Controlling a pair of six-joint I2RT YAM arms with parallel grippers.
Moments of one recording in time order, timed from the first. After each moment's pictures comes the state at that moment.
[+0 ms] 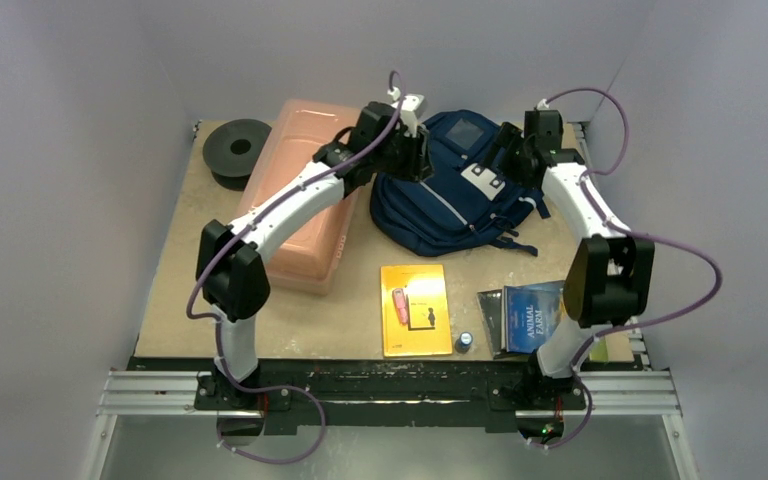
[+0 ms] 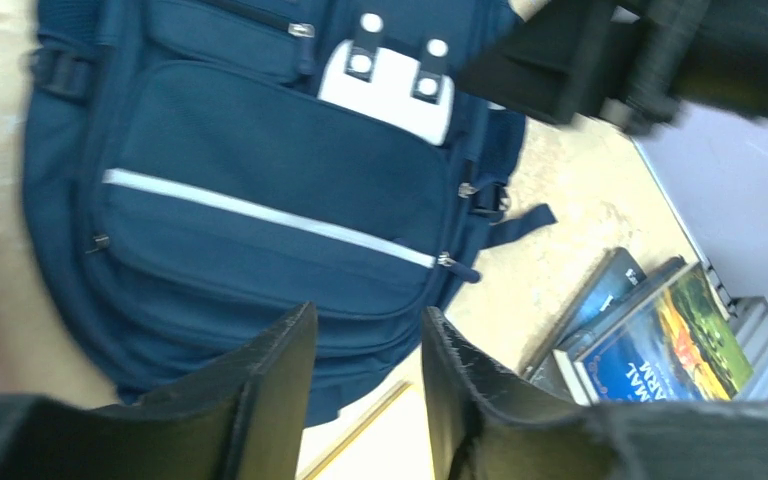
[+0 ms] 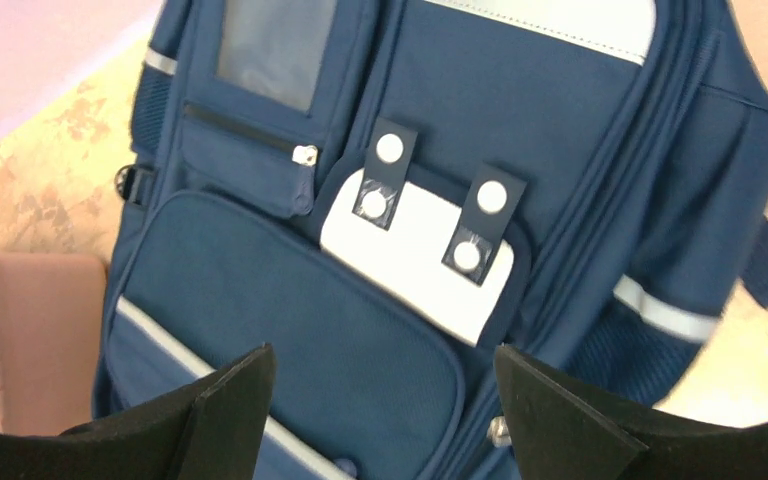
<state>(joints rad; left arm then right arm) -0.65 1.92 1.83 -0.42 0.16 -0.35 0.06 1.72 1.46 -0.48 0.01 0.53</state>
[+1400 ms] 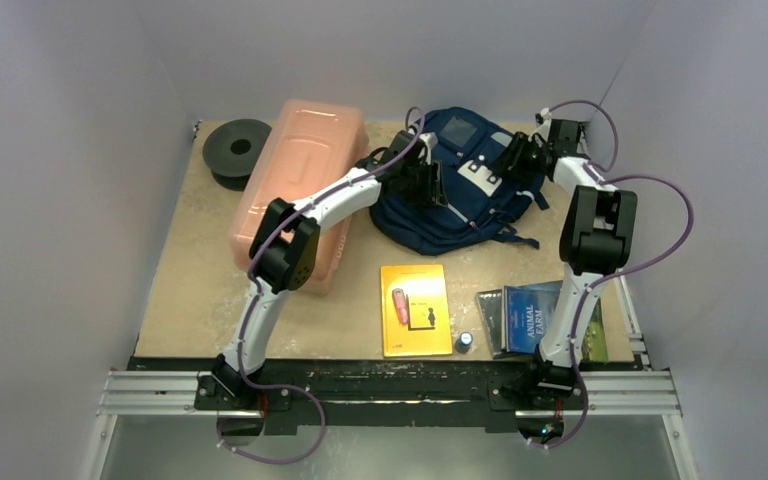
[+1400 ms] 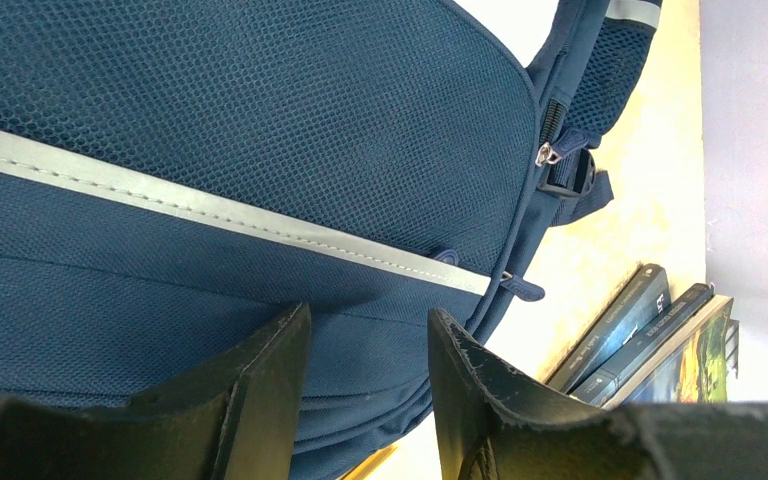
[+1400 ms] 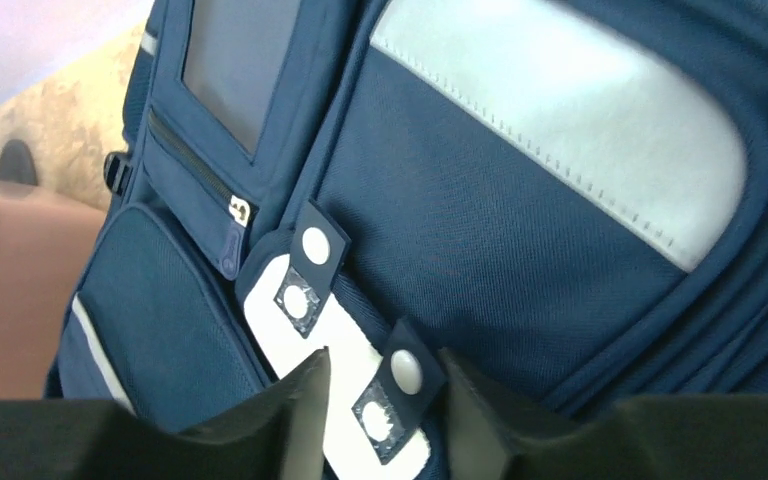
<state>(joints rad) -0.66 2.31 1.98 -0.41 0.26 -0.58 -0.14 2.18 1.66 -0.26 -0.53 0.31</state>
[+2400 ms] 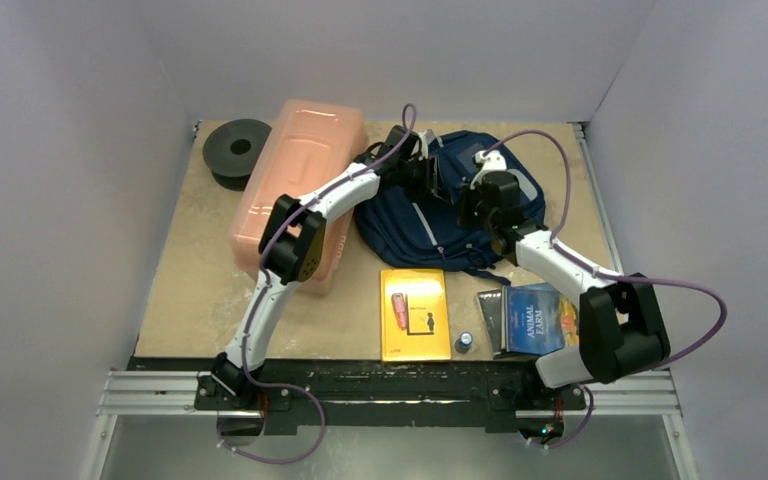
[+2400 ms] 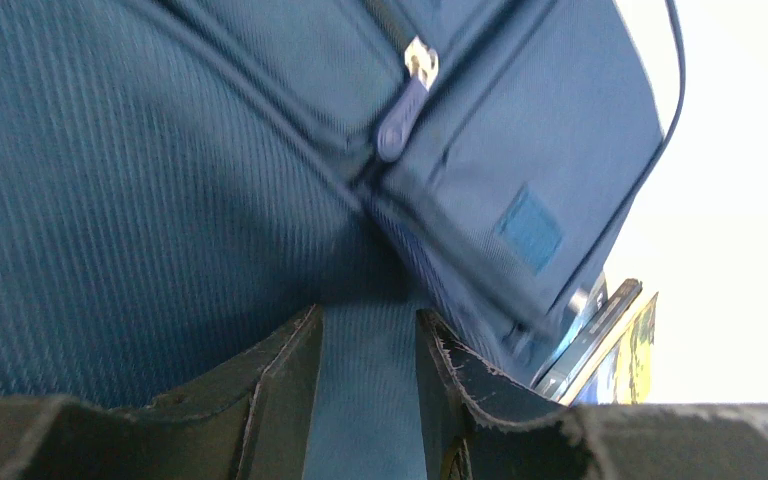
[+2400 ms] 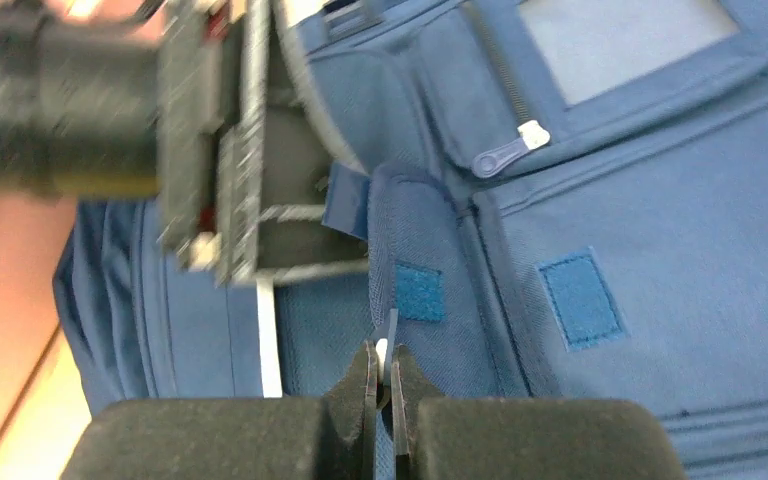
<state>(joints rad) -0.61 2.44 2.10 -0.41 0.44 -0.64 0.30 1.46 0.89 0.07 0.01 0.29</state>
